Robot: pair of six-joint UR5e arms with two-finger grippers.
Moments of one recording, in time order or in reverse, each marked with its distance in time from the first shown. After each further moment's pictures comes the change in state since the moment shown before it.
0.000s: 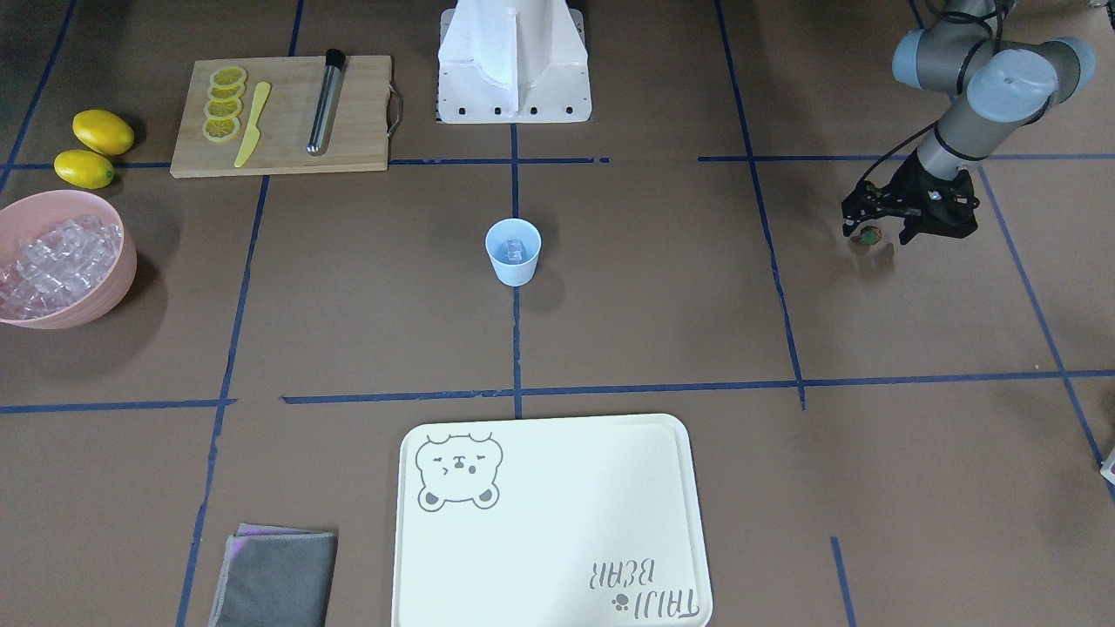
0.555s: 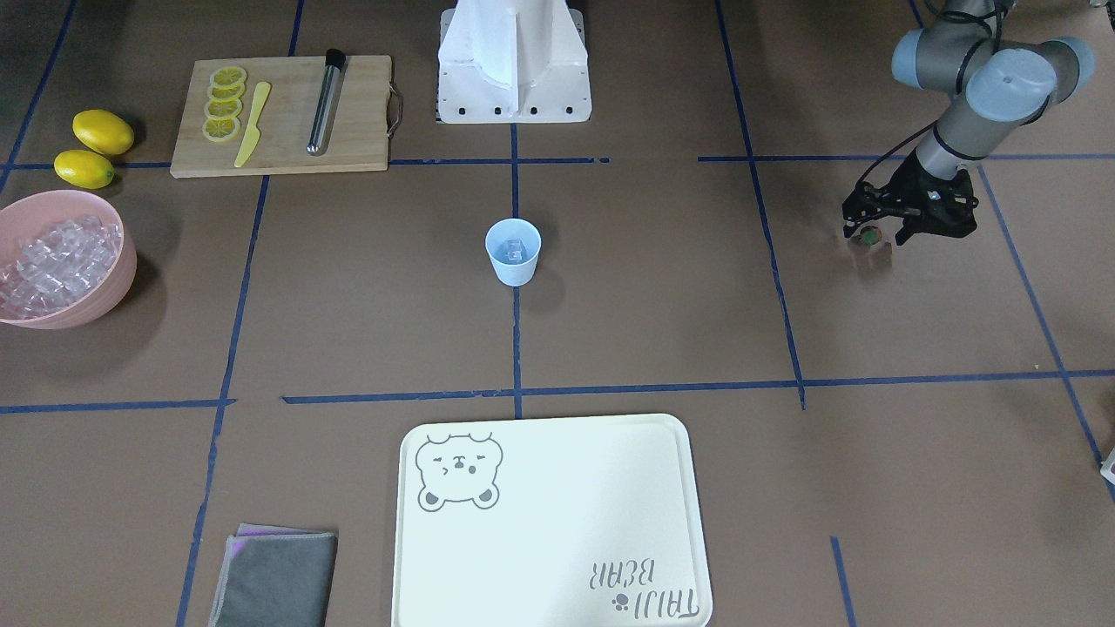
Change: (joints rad) left arm 0.001 0.003 -0.002 0.000 0.002 0.002; right arm 0.000 0.000 -0.002 0.000 0.000 0.000
